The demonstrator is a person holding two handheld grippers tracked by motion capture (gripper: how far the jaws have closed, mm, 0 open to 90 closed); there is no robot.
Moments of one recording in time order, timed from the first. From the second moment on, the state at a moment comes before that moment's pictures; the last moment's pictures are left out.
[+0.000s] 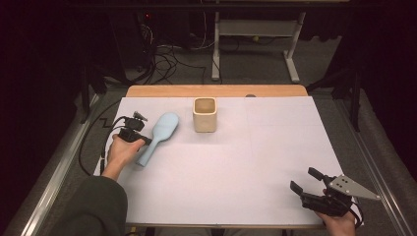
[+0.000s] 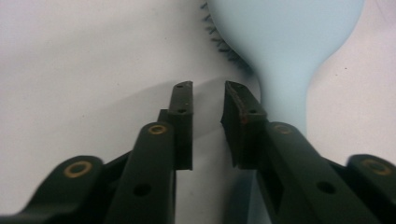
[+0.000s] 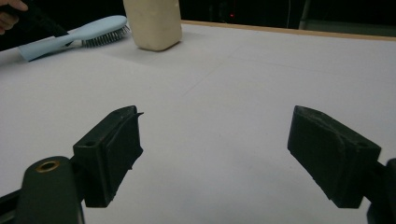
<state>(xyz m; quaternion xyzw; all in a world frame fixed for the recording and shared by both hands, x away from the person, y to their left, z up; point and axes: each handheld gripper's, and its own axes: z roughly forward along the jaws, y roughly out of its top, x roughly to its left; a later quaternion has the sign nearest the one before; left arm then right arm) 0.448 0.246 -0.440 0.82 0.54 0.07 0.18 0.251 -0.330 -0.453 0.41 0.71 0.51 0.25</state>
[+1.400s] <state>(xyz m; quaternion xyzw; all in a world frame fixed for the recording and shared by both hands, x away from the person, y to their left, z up) 0.432 0.236 -0.426 0.82 0.52 0.05 0.22 0.251 -0.326 -0.454 0.39 0.73 0.50 0.25</state>
